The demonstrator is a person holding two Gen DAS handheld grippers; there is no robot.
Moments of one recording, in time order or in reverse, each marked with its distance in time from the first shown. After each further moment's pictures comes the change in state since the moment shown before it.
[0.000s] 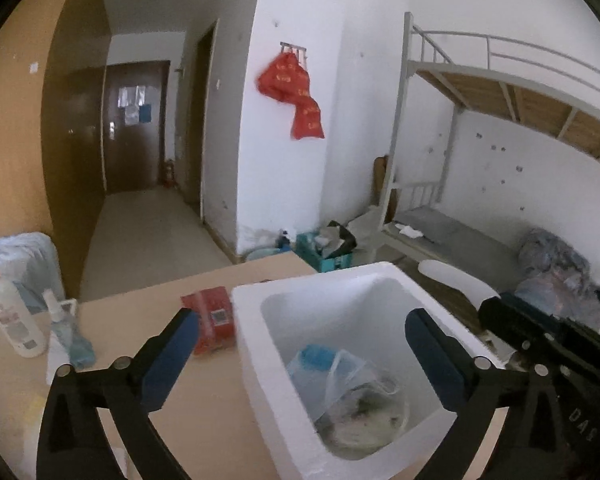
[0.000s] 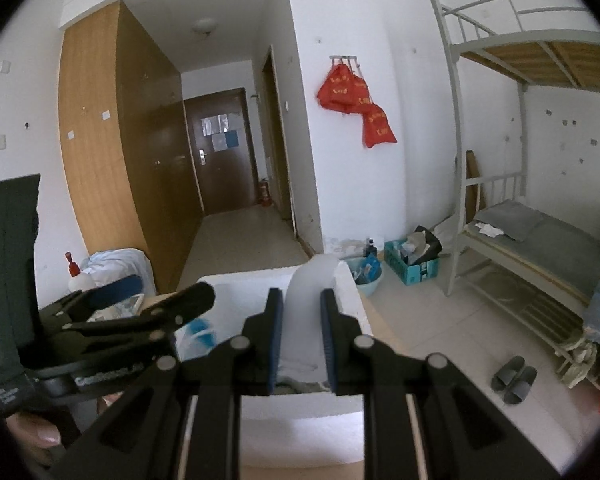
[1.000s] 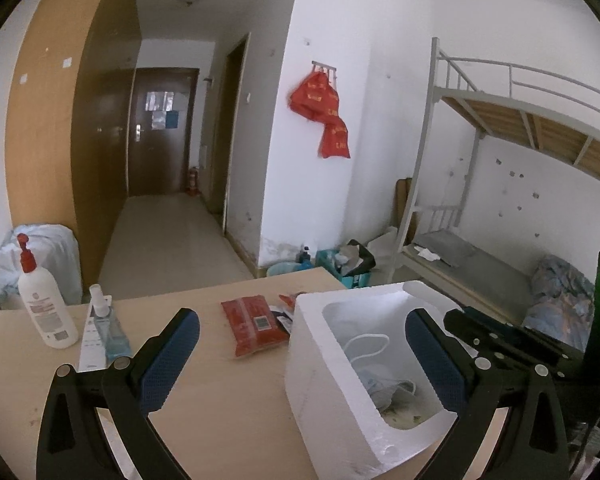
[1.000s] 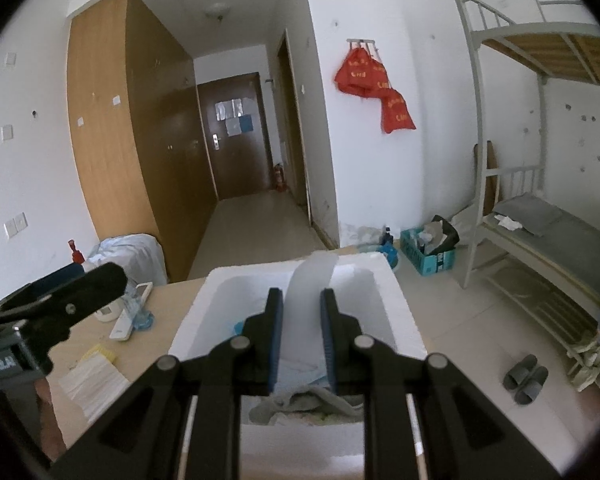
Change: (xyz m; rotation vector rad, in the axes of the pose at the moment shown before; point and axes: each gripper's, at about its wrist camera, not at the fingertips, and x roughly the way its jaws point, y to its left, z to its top) left arm -0.043 0.040 0.002 -0.067 -0.064 0.066; right arm 0.038 0.007 -0.002 -0.023 0.058 0.054
